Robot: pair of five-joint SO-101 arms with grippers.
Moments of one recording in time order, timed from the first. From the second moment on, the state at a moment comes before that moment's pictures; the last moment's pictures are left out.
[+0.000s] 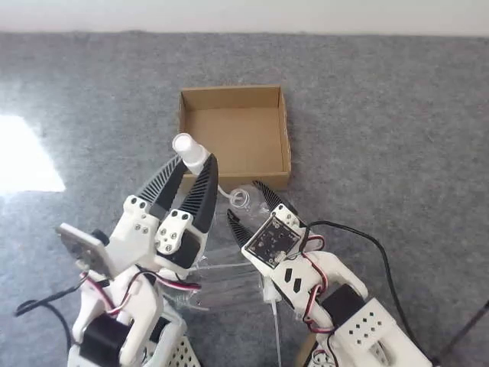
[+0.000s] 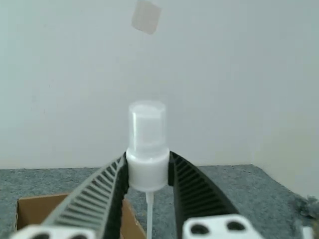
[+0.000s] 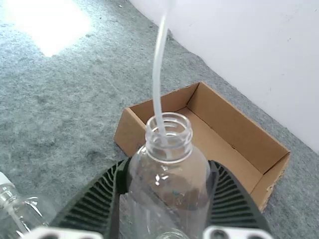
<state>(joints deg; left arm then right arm) 18.4 -103.3 71.8 40.9 19.5 -42.5 -77.6 89.9 15.3 19.2</state>
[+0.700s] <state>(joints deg) 18.5 -103.3 76.5 40.8 18.7 -42.5 -77.8 90.0 15.1 15.3</state>
